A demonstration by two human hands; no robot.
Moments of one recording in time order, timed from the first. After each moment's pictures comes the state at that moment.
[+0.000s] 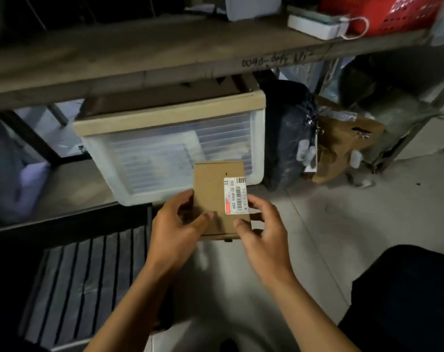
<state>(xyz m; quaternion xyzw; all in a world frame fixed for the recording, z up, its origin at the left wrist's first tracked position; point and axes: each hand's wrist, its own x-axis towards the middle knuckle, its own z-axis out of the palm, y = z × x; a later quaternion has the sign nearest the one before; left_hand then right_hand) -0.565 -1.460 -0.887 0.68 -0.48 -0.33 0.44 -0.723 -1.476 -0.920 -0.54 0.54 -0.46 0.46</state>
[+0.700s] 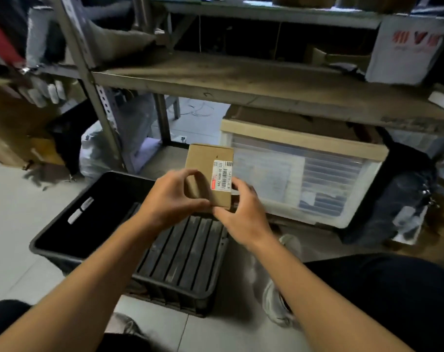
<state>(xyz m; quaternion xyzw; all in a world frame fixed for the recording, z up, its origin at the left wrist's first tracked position) -0.397 -1.356 -0.831 0.79 -0.51 -0.12 0.33 -0.552 -1.443 -0.861 -0.77 0.35 -0.27 0.45</state>
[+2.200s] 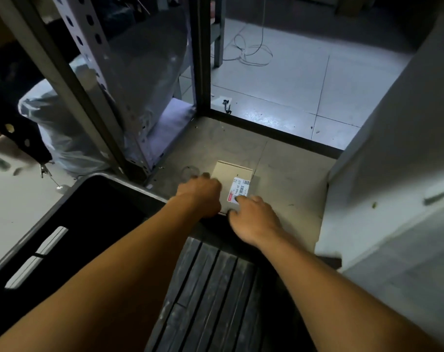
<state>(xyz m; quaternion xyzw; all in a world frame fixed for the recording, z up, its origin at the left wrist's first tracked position) -0.061 -1.598 -1.092 0.85 -0.46 -0.25 -0.04 -0.194 -1.652 -1.098 -0.86 0.40 0.13 0.28</state>
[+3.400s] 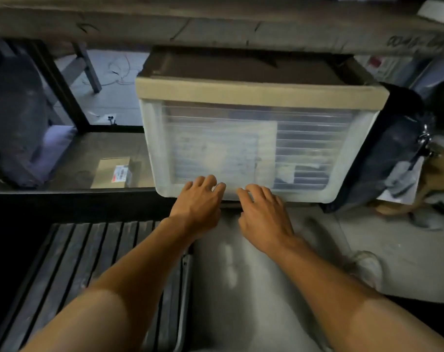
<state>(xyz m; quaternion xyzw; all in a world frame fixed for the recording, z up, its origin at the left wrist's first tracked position) -0.418 -1.567 -0.995 0.69 -0.72 -0.05 -0.04 -0.580 -1.597 -1.021 -0.88 0.46 -0.07 0.00</state>
